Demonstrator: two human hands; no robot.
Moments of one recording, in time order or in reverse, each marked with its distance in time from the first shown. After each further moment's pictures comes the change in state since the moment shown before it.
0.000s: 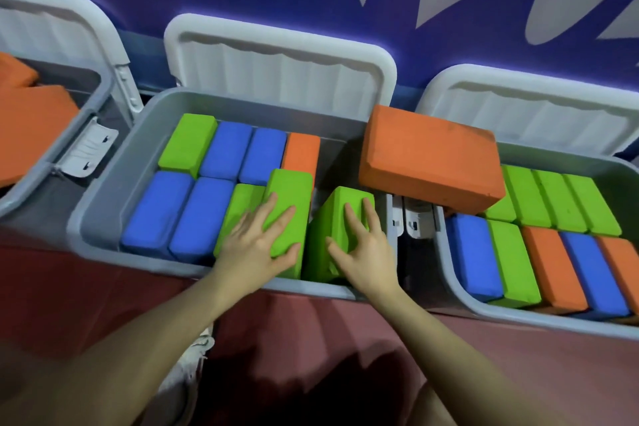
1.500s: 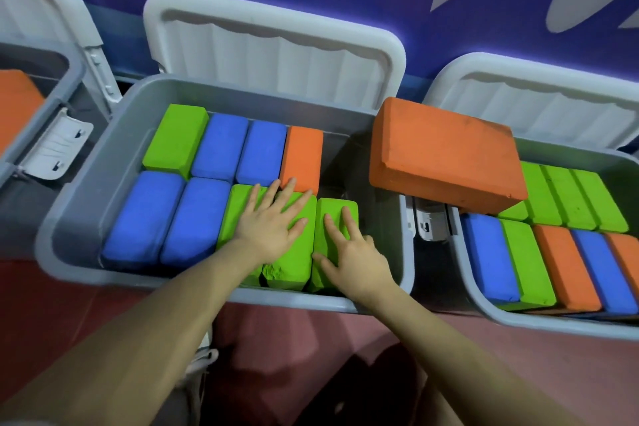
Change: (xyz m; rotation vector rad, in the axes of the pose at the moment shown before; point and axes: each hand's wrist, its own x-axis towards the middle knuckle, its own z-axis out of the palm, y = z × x) left_hand 0.063 -0.039 0.049 0.220 -0.453 -0.074; right_hand 0.023 -0.007 0.034 -0.413 -0.277 -0.026
